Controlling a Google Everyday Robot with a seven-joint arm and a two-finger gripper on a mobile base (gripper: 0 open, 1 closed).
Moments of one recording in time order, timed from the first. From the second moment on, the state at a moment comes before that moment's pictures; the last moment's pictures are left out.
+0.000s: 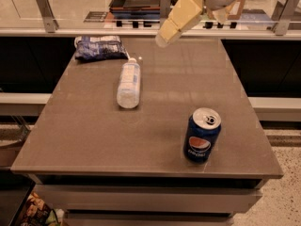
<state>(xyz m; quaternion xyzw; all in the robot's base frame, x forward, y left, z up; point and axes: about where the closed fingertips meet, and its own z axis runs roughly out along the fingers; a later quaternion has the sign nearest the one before) 0.554 -0.098 1.022 -0.31 0.93 0.06 0.18</state>
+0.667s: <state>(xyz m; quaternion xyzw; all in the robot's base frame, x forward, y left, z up) 0.568 -0.082 1.010 -0.25 0.95 0.10 0.17</state>
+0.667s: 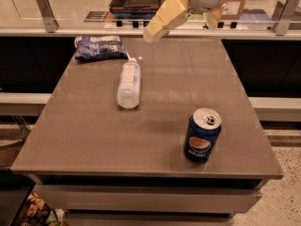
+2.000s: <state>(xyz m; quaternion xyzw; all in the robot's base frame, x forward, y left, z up) 0.583 -0.017 0.974 -0.05 0.99 0.06 0.09</state>
